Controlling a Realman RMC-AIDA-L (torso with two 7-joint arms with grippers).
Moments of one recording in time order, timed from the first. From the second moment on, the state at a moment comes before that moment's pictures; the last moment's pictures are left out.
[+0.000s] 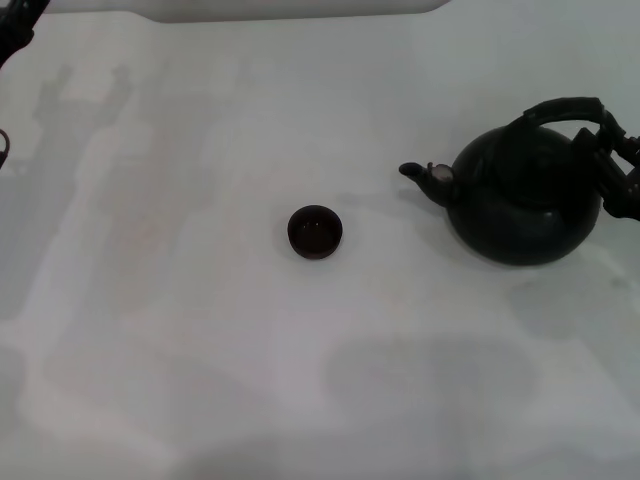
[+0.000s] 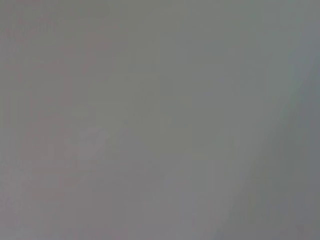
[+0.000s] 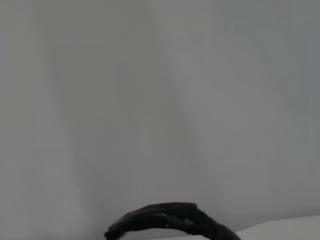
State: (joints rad) left arm -0.41 -2.08 1.29 0.32 -2.83 -1.01 2.29; right arm 0.27 2.01 -1.67 -0.07 -0.26 -1.38 0.71
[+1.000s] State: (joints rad) left arm -0.43 -2.08 1.31 0.32 -2.84 -1.01 2.29; right arm 0.38 2.01 -1.75 -0.22 -0.26 -1.33 0.64
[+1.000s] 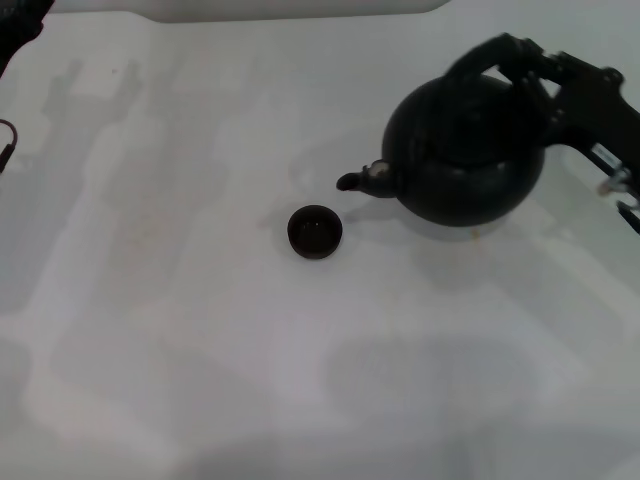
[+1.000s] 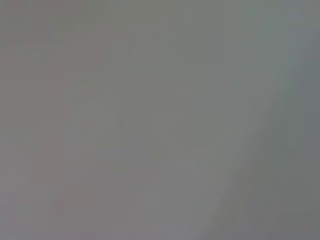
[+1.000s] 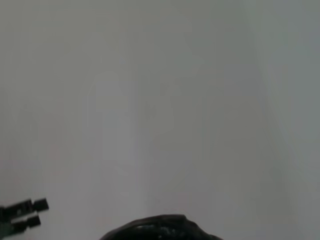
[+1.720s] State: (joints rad) left arm -0.43 -2.08 1.33 0.31 -2.84 -1.01 2.29; right arm 0.41 2.02 -1.81 -0.35 -0.26 -1.17 0.28
